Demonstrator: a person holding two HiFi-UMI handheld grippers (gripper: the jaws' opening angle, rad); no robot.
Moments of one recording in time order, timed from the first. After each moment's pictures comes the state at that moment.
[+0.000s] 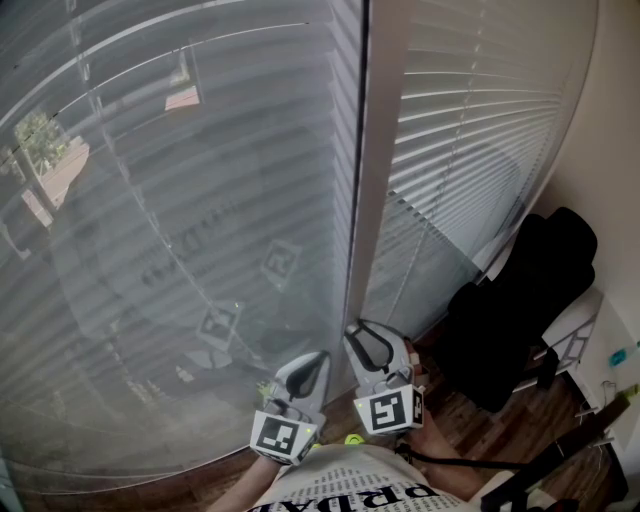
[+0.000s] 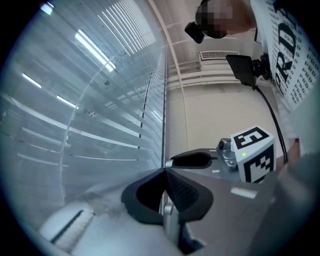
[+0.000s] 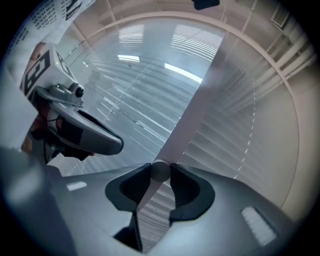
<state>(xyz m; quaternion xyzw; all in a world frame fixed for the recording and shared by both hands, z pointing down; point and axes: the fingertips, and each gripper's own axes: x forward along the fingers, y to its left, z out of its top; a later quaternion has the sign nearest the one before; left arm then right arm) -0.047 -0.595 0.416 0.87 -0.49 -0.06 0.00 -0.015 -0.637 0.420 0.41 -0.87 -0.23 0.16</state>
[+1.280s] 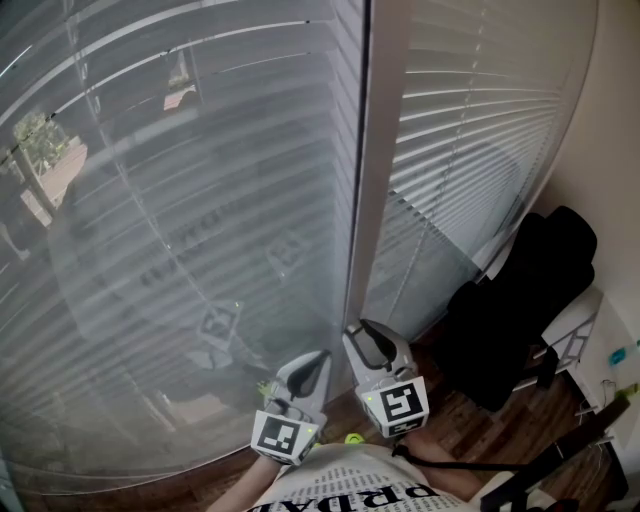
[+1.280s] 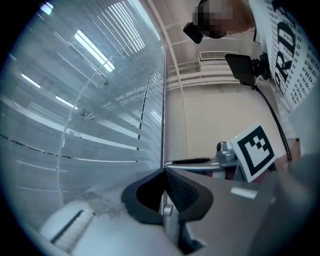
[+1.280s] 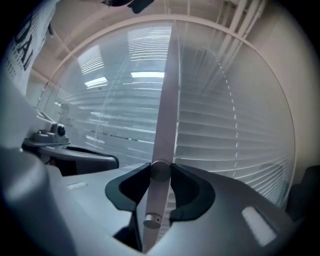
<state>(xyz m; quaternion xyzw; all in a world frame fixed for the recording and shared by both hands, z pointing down) -0.045 -0.596 0.414 0.87 -0.49 -0.06 0.00 -0.009 -0.642 0.418 0.43 -0.90 -0.04 0.04</state>
